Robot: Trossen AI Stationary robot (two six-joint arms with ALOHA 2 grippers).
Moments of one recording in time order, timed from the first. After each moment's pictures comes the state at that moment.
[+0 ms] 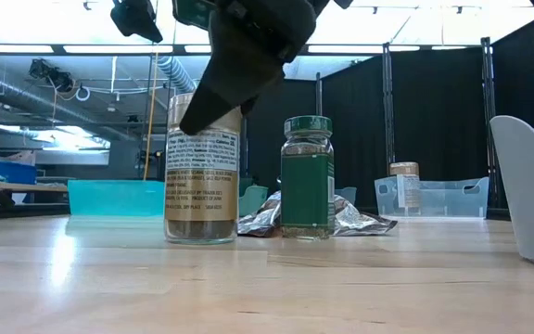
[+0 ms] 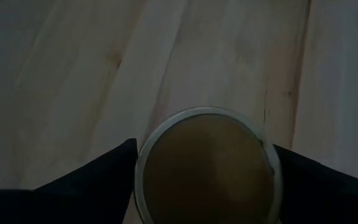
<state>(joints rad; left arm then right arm) 0.02 1.04 1.21 -0.96 -0.01 -0.11 0.22 2.13 1.70 -0.52 -0.02 -0.03</state>
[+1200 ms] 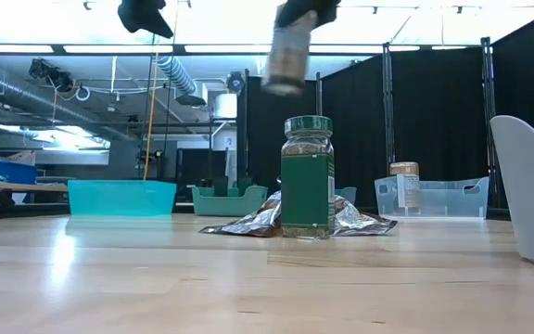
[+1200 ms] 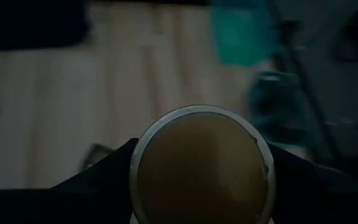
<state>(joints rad) 0.02 1.04 1.21 -0.89 -0.10 -0.14 0.03 1.66 1.70 -0.85 0.27 0.03</state>
